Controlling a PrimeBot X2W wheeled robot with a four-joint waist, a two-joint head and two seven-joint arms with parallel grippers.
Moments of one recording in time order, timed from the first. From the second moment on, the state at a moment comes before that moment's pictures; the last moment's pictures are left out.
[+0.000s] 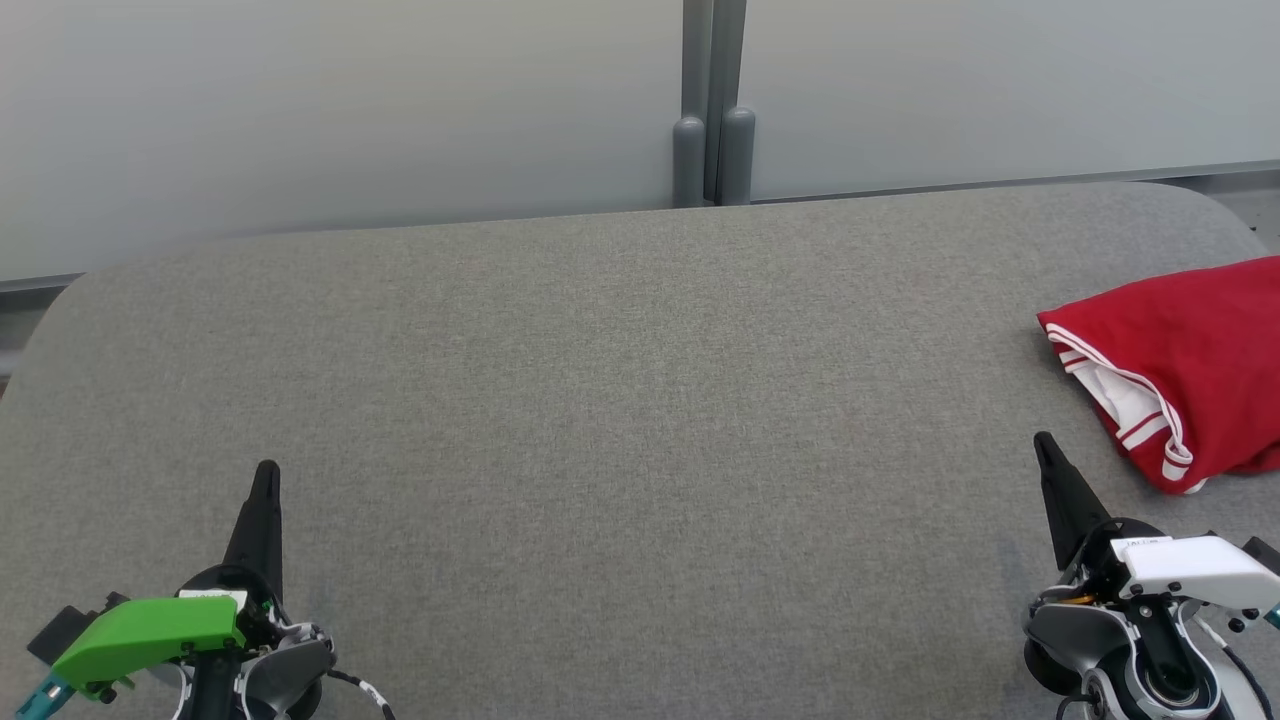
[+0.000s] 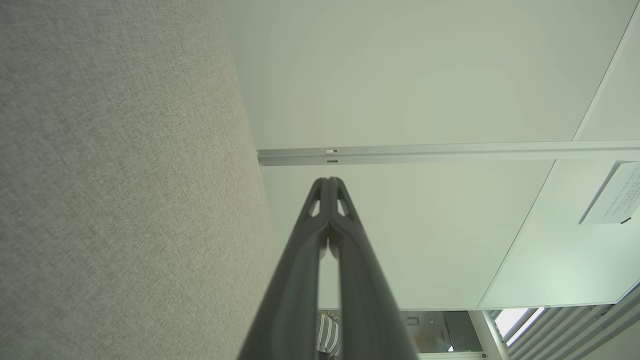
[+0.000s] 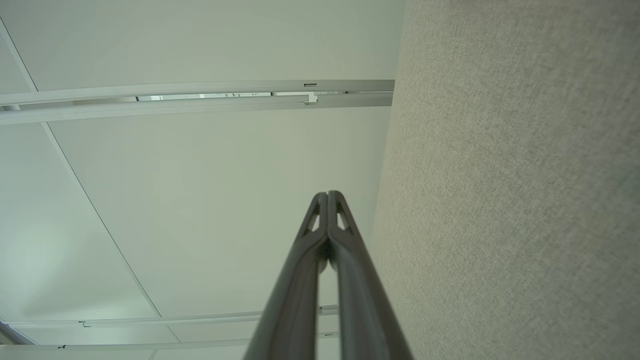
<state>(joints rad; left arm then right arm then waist) -0.10 0.05 0.11 0.24 -1.61 -0.13 0.11 -0.10 -0.05 -0.12 0.24 1.61 0.13 0.12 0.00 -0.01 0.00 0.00</state>
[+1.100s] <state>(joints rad) -0.10 0.05 0.11 0.24 -1.61 -0.13 0.11 -0.10 -0.05 -0.12 0.24 1.61 0.13 0.12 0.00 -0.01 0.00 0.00</state>
